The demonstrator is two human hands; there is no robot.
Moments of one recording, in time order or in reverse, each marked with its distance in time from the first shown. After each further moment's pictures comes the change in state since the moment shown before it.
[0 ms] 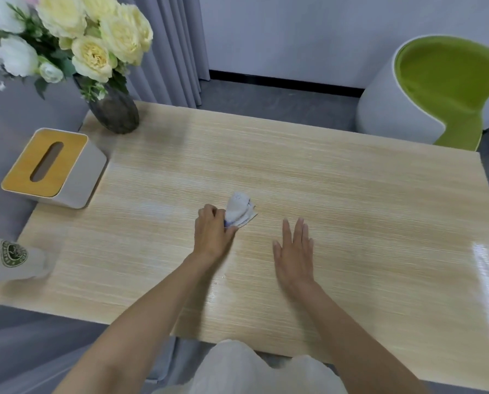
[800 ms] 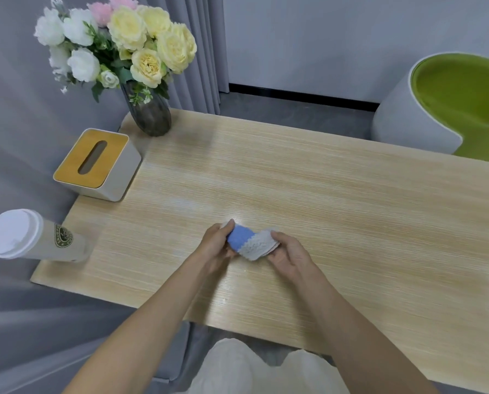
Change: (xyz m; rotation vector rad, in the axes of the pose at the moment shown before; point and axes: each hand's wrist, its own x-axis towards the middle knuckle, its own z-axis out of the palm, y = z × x) left_hand -0.047 -0.010 -0.063 -1.310 -0.313 -0.625; right_hand -0.008 -0.068 -0.009 1.851 -0.400 0.555
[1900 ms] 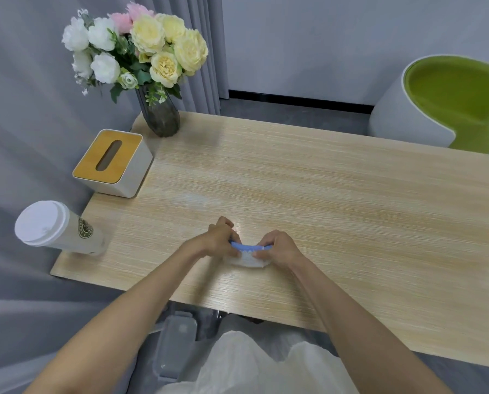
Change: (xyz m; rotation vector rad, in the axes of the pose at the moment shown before) left_hand -0.022 0.015 -0.041 1.294 -0.283 0.174; right_hand -0.021 0.031 0.011 -1.300 -0.082 -0.336
